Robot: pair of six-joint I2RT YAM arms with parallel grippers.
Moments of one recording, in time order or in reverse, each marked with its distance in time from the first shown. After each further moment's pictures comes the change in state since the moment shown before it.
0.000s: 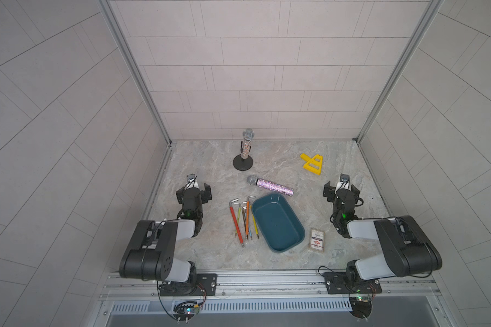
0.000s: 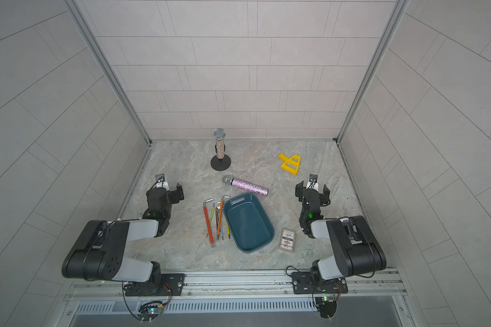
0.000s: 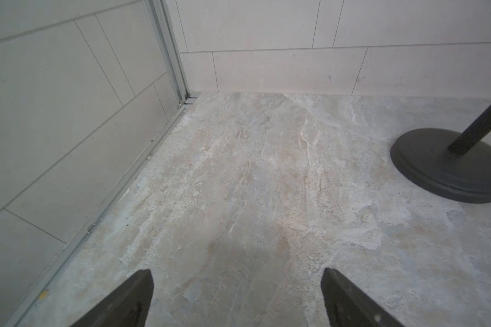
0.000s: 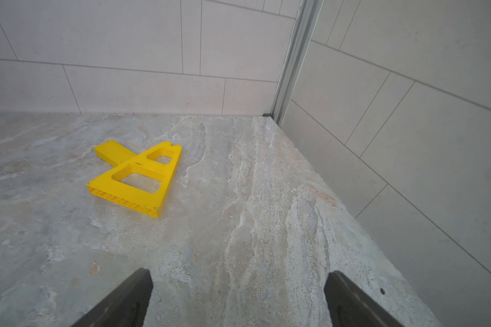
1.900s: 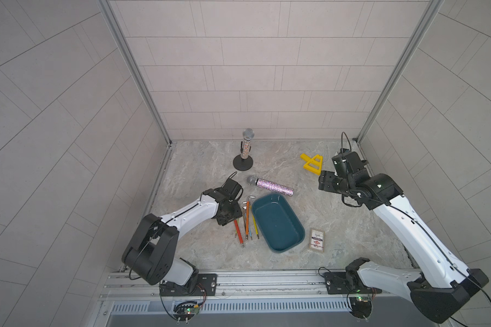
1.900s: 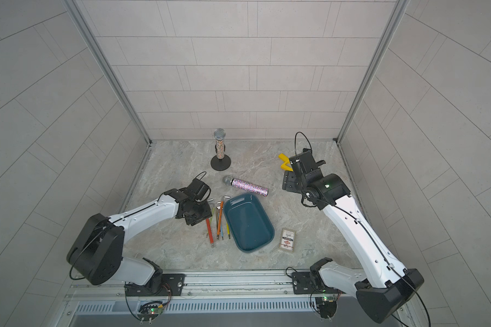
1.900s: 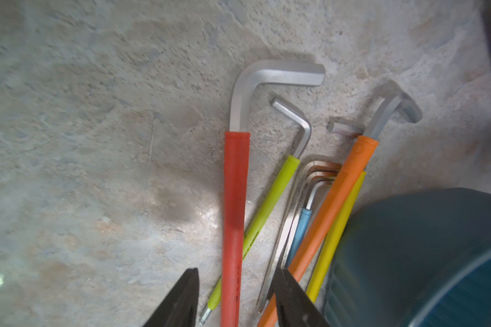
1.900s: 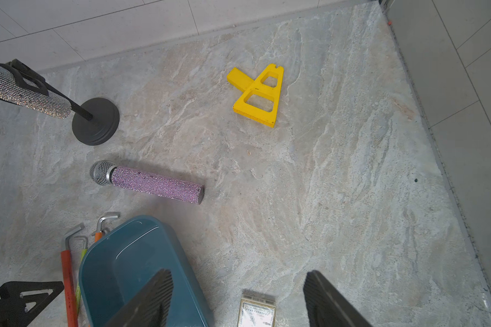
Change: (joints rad) left arm -0.446 0.132 0.520 -1.377 0.396 -0.914; right arm 0.297 -0.234 1.031 -1.901 -0.243 0.537
